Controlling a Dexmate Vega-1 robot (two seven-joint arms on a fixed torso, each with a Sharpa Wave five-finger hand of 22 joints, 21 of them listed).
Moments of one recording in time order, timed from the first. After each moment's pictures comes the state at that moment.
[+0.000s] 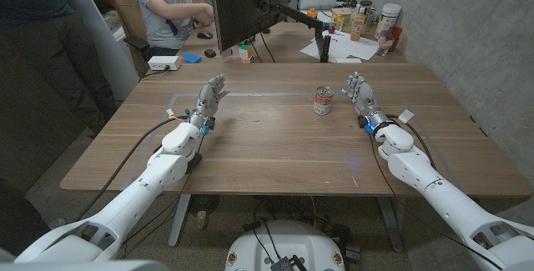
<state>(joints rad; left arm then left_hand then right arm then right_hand) 0.85 0.51 0.37 -1.31 -0.65 -0.29 -0.03 0.07 0.09 0.61 0.18 0.35 -0.06 0.06 0.19 0.18 -0.09 0.05 0.20 0.18 -0.17 0.04 0.24 0.22 -0.17 0.03 0.99 0.18 -0.85 -0.51 -0.36 -1.32 0.63 0.28 0.02 0.00 0.06 0.35 0.18 0.29 -0.08 0.05 0.18 0.19 -0.11 0.08 0.21 0.18 -0.17 0.00 0.21 0.19 -0.17 -0.03 0.85 0.17</state>
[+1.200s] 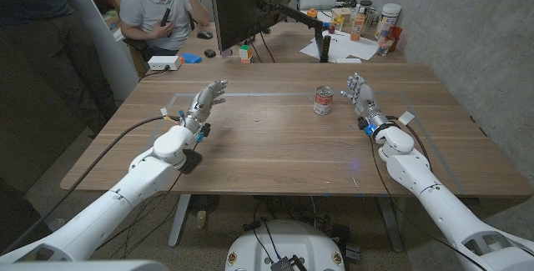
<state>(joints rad) 1.02 0.73 0.34 -1.69 -0.46 -0.07 0.19 0.07 0.09 0.61 0.15 0.32 0.23 -0.06 0.26 0.19 0.14 0.04 0.26 0.19 0.05 0.10 0.33 0.21 -0.17 0.20 0.99 0.18 -0.91 -0.41 -0.22 -1.35 0.53 0.23 0.09 0.00 0.06 0.35 0.18 0.29 -0.09 0.05 0.18 0.19 -0.11 0.08 0.21 0.18 -0.17 -0.01 0.21 0.19 -0.17 -0.03 0.85 0.17</state>
